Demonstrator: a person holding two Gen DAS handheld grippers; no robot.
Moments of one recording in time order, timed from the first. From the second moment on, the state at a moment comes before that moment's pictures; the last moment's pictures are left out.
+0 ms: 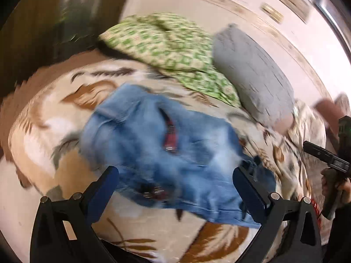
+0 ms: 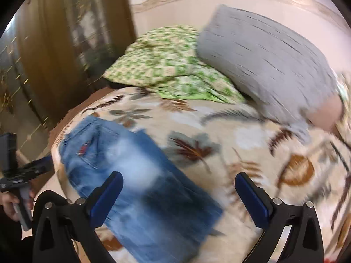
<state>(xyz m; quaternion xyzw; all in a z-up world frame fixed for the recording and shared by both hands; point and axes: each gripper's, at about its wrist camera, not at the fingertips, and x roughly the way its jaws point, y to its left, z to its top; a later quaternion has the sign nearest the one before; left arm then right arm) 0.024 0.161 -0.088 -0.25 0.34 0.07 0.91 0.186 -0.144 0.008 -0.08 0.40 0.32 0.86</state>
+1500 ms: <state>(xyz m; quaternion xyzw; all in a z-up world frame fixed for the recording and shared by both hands) 0.025 0.245 -0.174 -0.44 0.23 0.06 0.86 0.221 0.318 -0.060 -0.38 0.56 0.31 0.67</state>
